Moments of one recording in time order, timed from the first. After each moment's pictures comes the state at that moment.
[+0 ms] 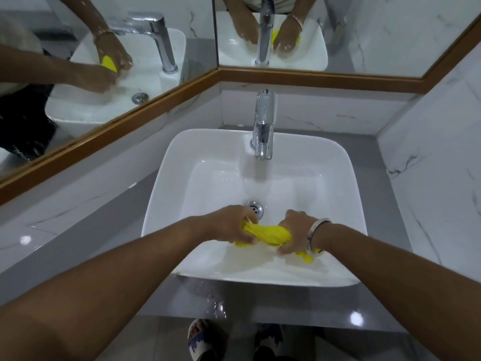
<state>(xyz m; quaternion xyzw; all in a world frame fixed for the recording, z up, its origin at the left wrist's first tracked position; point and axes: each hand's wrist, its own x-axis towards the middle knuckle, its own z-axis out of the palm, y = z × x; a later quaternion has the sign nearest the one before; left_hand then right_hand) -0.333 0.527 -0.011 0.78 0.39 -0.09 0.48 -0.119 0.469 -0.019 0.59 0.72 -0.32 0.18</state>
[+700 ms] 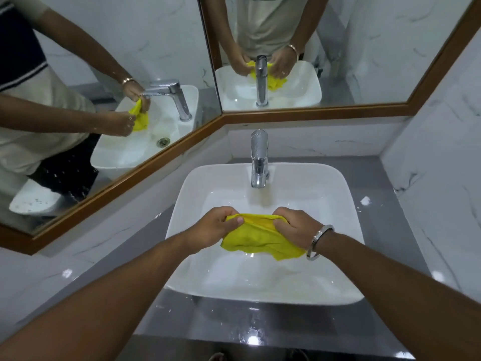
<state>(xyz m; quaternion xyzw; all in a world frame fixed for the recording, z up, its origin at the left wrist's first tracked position) -0.361 0.532 0.054 0.65 0.47 0.14 0.58 -0.117 0.479 0.038 0.62 0.66 -0.38 -0.18</state>
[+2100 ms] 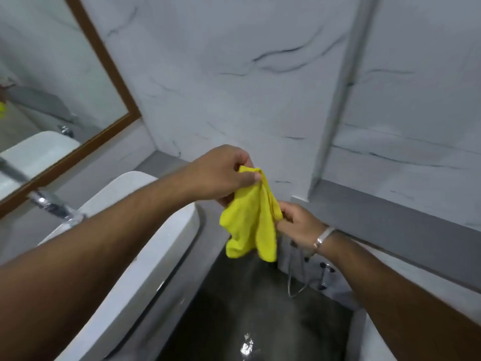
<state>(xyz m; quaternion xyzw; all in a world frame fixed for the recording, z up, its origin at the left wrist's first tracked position) -0.190 0.243 0.249 0.94 -0.06 -0.07 0.33 -0.175 0.042 0.107 0.77 0.24 -0.22 -0.55</state>
